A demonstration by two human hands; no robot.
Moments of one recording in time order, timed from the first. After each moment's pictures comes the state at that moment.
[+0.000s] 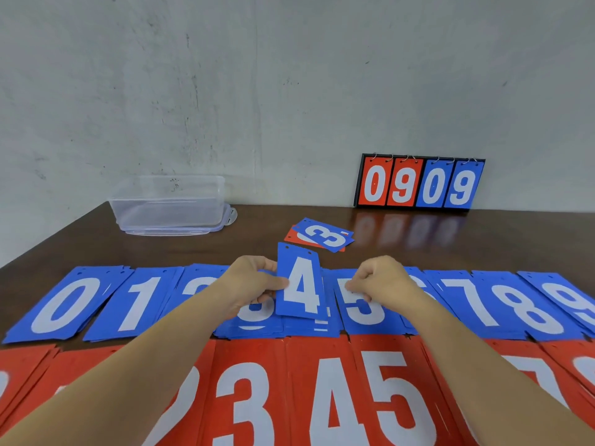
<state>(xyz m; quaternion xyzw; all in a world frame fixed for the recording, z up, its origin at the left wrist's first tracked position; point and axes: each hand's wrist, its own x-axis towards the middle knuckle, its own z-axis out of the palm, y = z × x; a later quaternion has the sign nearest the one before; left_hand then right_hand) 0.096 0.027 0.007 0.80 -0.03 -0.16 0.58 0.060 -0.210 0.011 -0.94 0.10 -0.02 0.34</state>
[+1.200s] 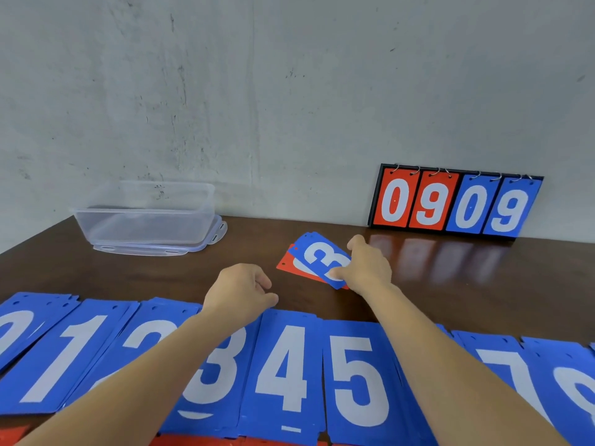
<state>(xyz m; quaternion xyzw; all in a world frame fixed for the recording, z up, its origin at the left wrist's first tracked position) 0.176 -0.015 0.000 0.94 0.00 0.01 0.33 0.238 -0.232 -0.008 -0.97 0.11 -0.08 0.21</state>
